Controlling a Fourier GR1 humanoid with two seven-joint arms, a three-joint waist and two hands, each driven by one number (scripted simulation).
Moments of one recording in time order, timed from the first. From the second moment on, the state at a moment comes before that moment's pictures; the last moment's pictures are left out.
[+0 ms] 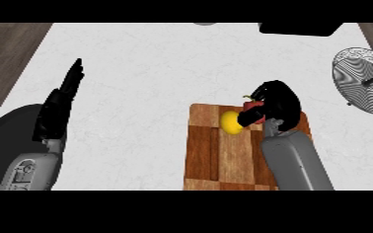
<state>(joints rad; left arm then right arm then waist) -0.19 0.25 0.04 -1.44 -0.17 0.06 0.04 -0.38 -0.01 0.11 -1.43 0.96 0.03 1.03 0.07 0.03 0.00</state>
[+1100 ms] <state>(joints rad) -0.20 0.25 0.04 -1.45 -0.19 0.07 0.08 -1.20 -0.30 -0.20 -0.77 1.36 -0.27 1.01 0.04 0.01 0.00</state>
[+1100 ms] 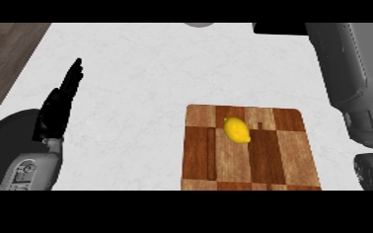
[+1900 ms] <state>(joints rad) -0.18 0.26 0.07 -1.47 -0.18 0.05 0.08 -1.25 -0.54 -0.23 -0.41 1.40 -0.30 0.85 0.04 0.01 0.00</state>
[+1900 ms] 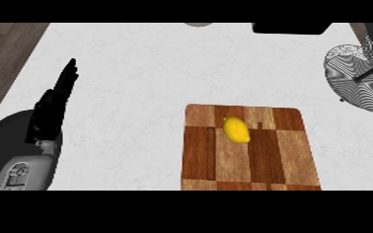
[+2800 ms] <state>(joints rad) -0.15 0.24 0.07 -1.51 -0.19 0.05 0.09 -1.17 -0.71 -0.32 -0.25 1.33 -0.30 0.60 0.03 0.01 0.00</state>
